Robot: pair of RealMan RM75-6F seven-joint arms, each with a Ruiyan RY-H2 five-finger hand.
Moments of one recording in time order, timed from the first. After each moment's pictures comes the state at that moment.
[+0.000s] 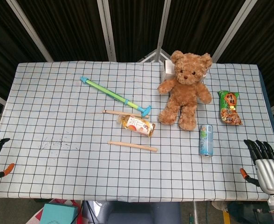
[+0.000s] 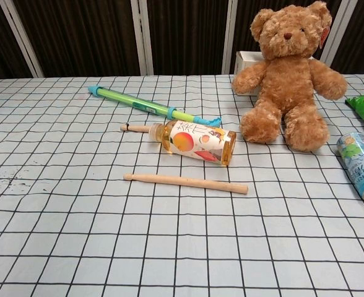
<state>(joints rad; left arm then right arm) -0.04 -1.10 -0.05 -1.73 1.41 1.51 0.22 0.06 -1.08 0.02 -1.61 -1.53 1.46 -0.01</state>
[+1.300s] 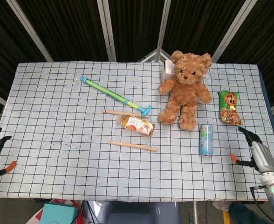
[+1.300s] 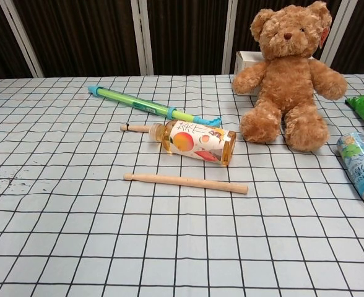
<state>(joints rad) -0.06 -1.11 -0.06 -1.73 1.38 1.48 0.23 0.24 -1.09 0.14 -1.52 -1.35 1.07 0.52</state>
